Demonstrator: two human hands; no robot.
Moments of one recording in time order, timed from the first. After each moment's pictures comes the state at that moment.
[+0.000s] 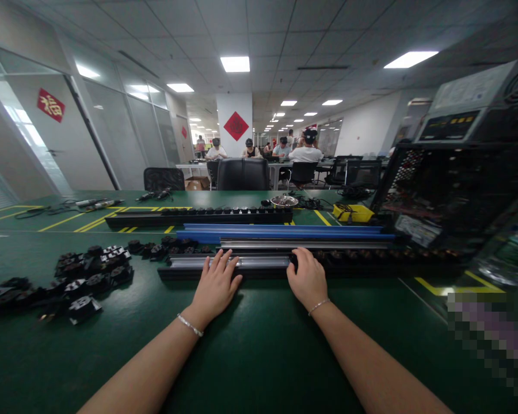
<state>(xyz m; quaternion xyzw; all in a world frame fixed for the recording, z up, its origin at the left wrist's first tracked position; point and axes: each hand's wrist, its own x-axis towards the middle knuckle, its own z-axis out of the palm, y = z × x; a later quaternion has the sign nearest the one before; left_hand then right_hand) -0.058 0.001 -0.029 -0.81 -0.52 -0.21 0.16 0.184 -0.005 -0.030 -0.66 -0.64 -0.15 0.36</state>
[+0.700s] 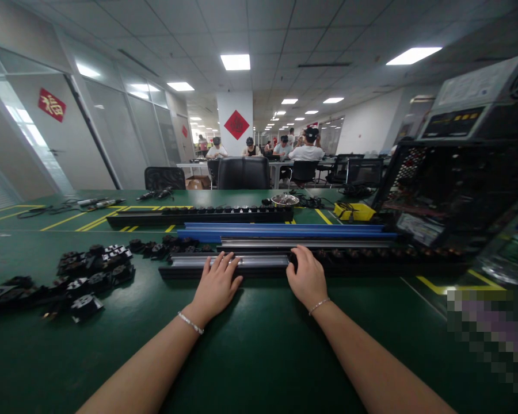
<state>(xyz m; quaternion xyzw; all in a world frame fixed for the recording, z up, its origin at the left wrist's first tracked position) -0.061 0.002 -0.032 -0.82 -0.52 -0.19 0.13 0.181 -0.005 -0.030 -0.63 -0.66 -0.14 0.38</state>
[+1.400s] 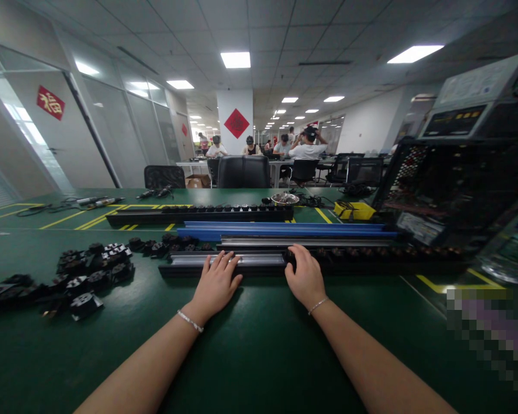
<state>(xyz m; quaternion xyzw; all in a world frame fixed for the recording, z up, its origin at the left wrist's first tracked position) -0.061 0.002 -0.032 -0.82 -0.52 -0.20 0.13 0.181 -0.004 -0.033 -0.59 -0.68 -0.13 0.42</state>
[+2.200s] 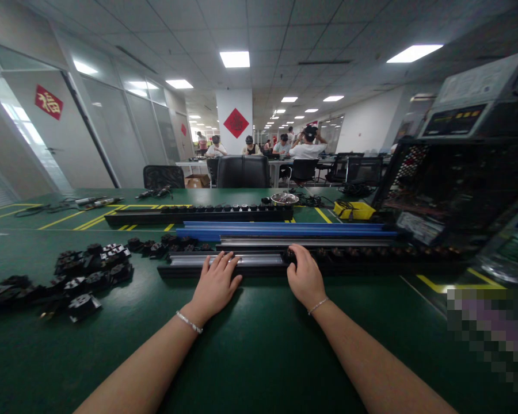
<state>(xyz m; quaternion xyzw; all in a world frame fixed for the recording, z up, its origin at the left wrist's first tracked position) -0.061 0.003 -0.032 -0.82 -0.51 -0.20 0.13 0.182 -0.001 -0.033 -0.58 -0.68 -0.09 0.45</state>
